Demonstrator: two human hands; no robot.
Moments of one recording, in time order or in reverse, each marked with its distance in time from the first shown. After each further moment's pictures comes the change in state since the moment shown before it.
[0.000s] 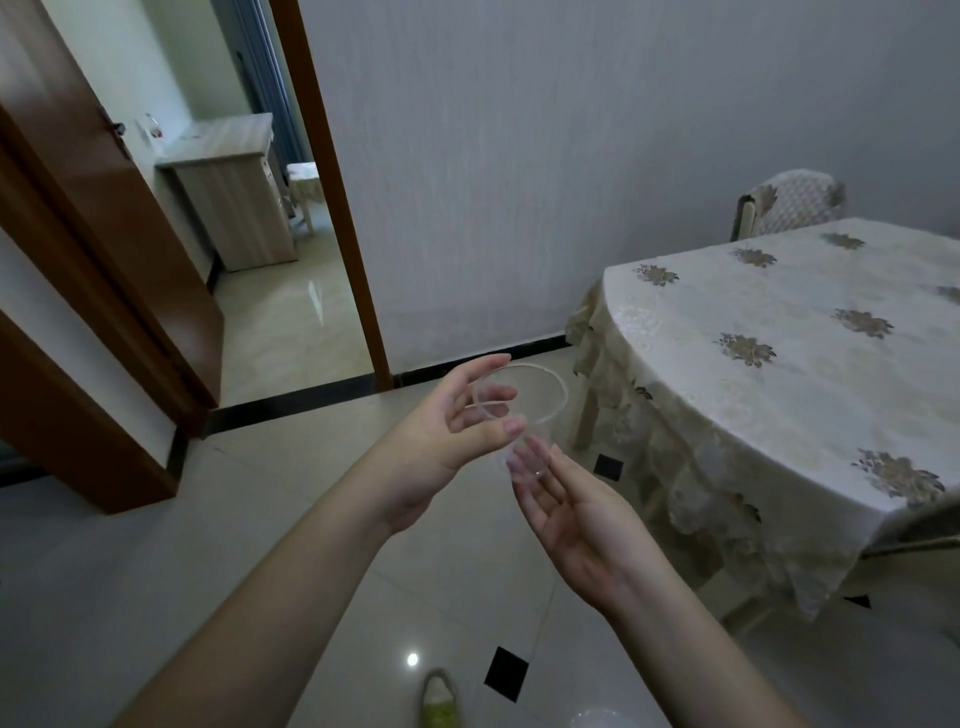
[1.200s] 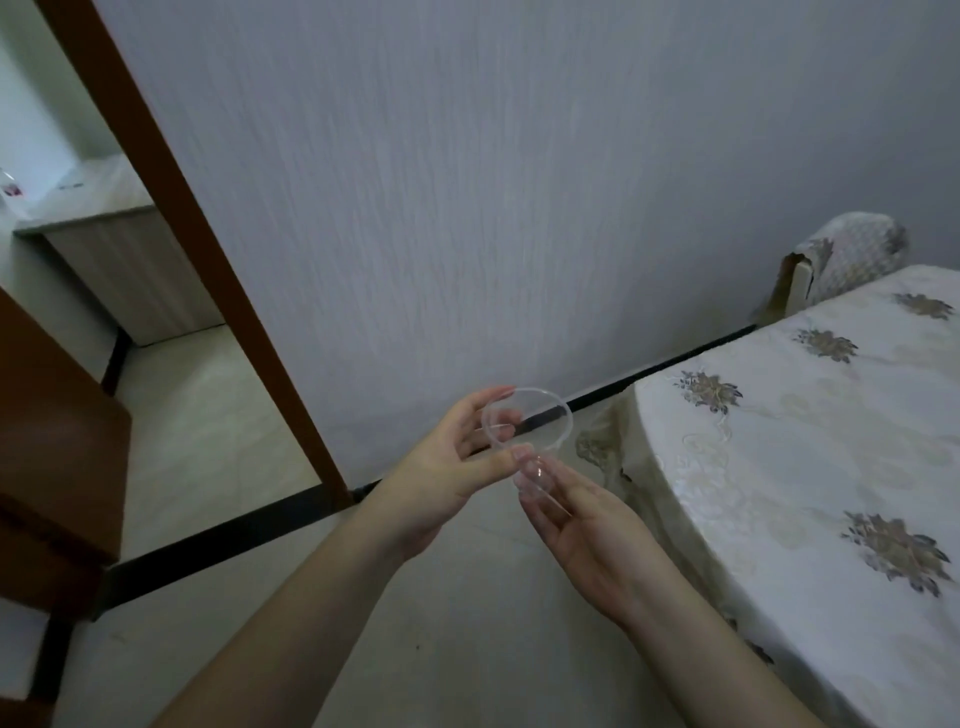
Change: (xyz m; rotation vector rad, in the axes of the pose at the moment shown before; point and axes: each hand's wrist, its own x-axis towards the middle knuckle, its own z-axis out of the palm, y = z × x) left_hand 0.518 0.003 -0.157 -0.022 -0.130 -0.019; right_hand 0.482 -0.192 0.122 -0.065 0.044 -0.090
